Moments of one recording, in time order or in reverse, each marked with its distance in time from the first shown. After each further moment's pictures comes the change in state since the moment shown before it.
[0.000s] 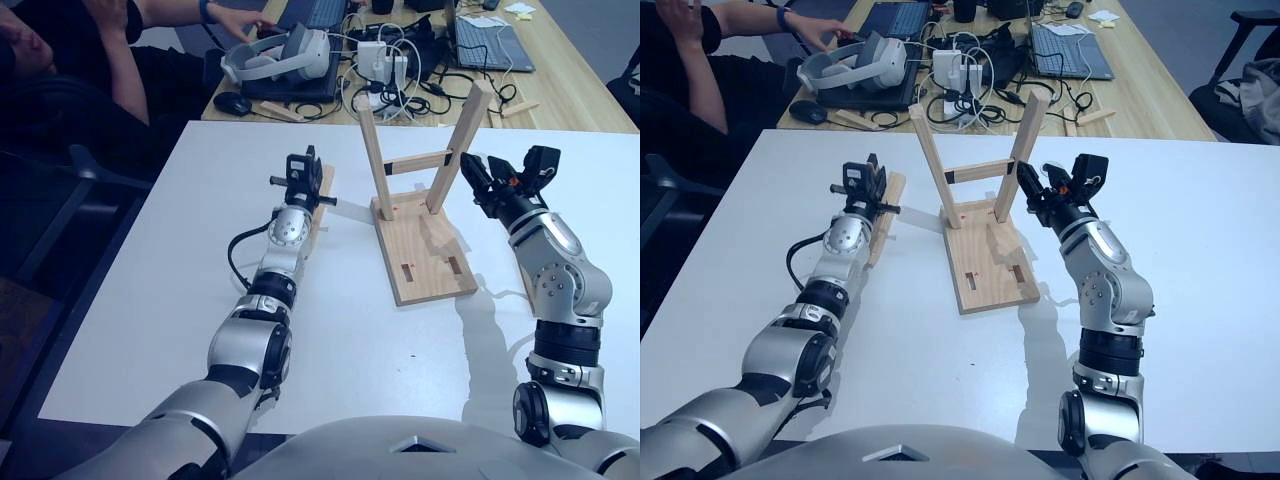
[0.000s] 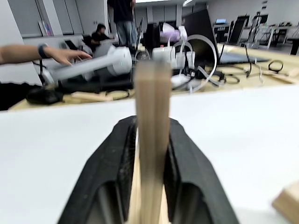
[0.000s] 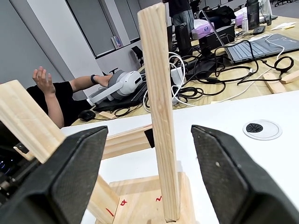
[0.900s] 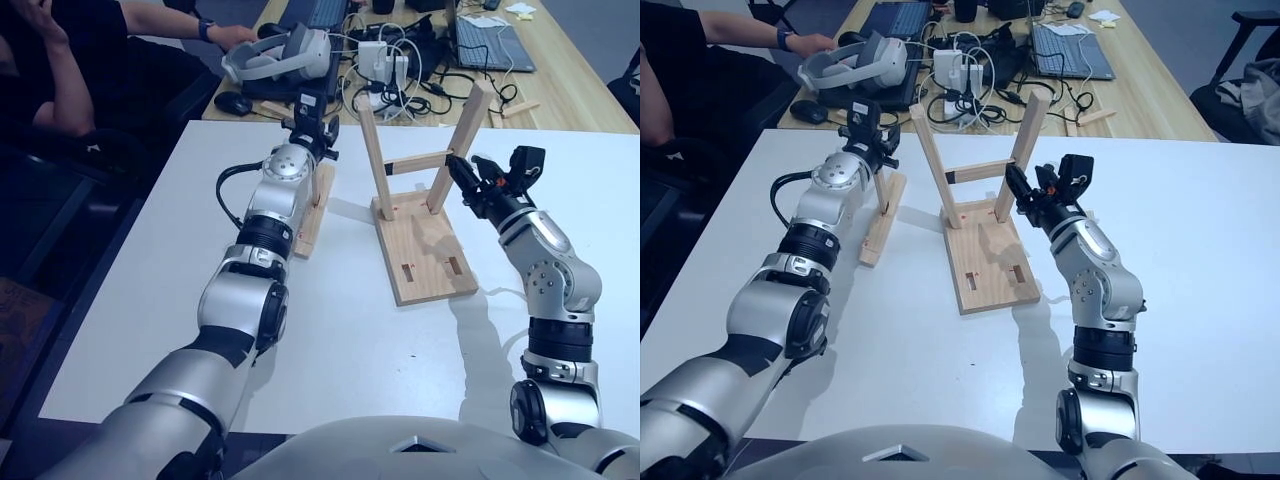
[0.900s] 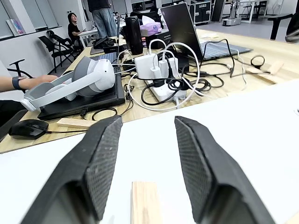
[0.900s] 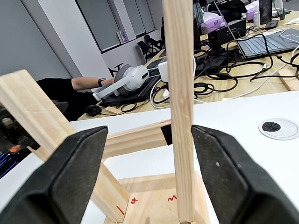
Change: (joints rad) left arm -0.287 0.054 -0.050 -0.019 0.018 0.385 -0.093; right arm -0.017 0.020 0.044 0.023 -0.014 -0.007 -0.004
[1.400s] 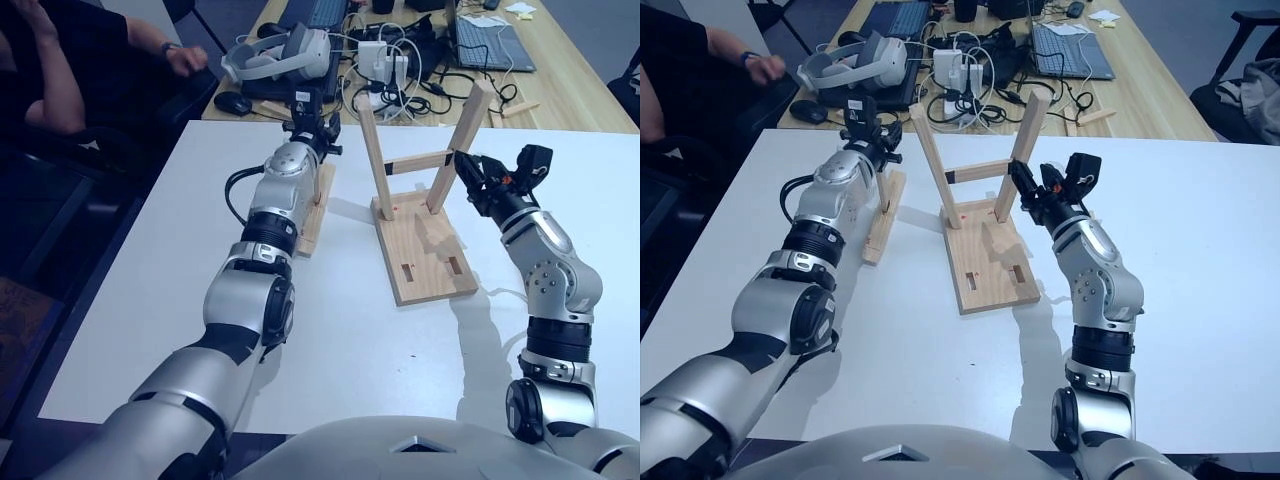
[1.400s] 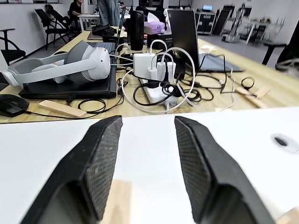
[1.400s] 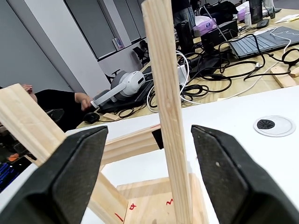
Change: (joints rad) left arm -0.037 -0.051 0.129 -0.086 -0.137 0.076 0.023; right arm -0.014 0.017 -0.049 0.012 0.027 0.001 -0.015
